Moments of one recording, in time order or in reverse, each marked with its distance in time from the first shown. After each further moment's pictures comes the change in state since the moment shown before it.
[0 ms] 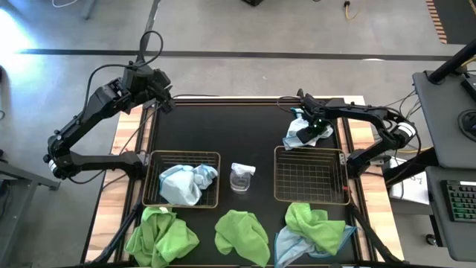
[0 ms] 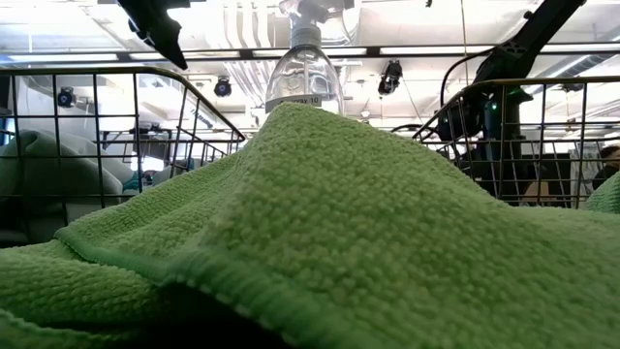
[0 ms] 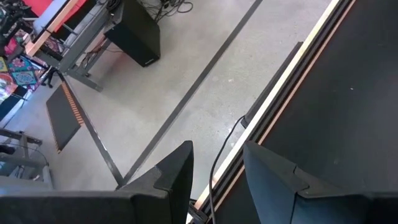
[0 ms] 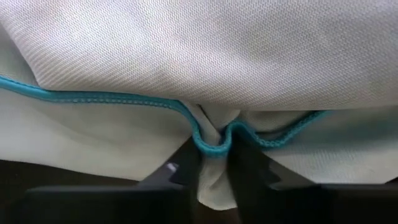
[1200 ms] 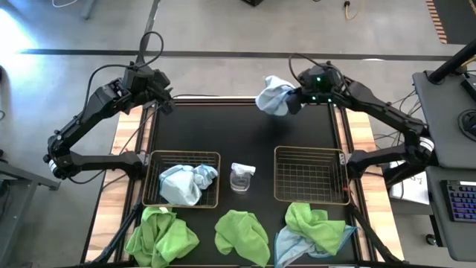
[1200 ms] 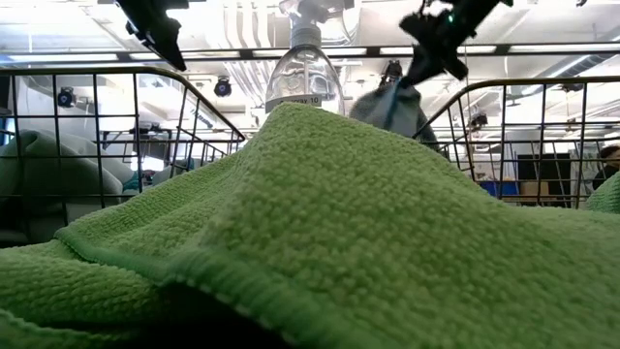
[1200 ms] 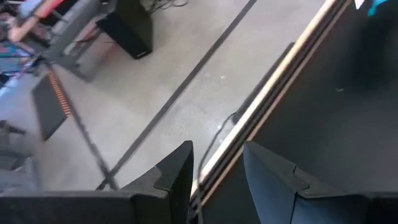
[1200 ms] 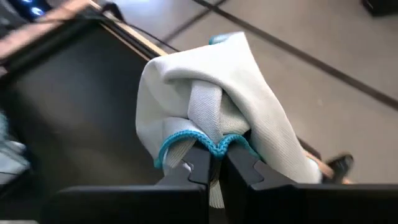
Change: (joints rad) left arm 0.000 0.000 0.000 -0.030 0.037 -0.067; right arm 0.214 -0.252 0.500 0.098 -0.002 0.012
